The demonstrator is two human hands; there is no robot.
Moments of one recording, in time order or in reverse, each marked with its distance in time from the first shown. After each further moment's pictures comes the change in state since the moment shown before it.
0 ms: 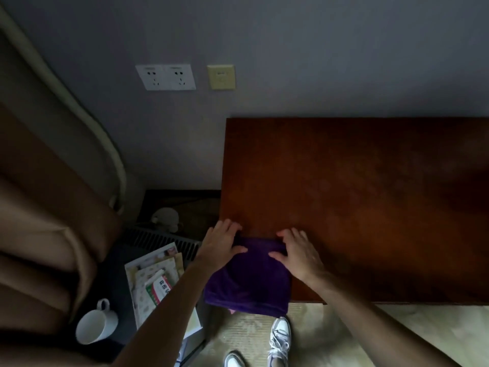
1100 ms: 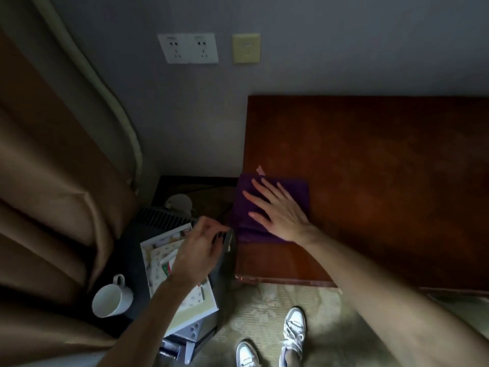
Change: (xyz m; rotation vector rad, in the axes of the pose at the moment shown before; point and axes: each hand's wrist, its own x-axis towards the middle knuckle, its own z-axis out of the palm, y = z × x) left_hand -0.107 -0.054 0.003 -0.263 0.293 -0.016; right_hand 0.066 -0.055 0.043 -0.289 0.195 -0.586
